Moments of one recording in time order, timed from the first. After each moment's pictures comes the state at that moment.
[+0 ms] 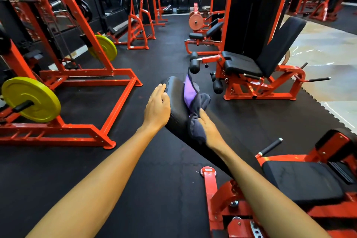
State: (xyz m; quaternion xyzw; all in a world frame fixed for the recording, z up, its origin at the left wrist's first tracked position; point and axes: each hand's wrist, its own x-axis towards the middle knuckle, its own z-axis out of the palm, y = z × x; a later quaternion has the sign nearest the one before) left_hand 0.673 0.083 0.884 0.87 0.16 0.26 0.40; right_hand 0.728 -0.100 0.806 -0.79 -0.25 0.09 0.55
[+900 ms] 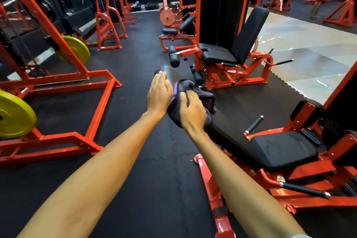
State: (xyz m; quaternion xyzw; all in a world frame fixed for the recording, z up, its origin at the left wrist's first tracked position) left_hand 0.667 0.091 0.887 0.91 0.08 0.24 0.33; right_hand 0.649 -0.025 0.844 -0.84 -0.03 -0.15 0.53
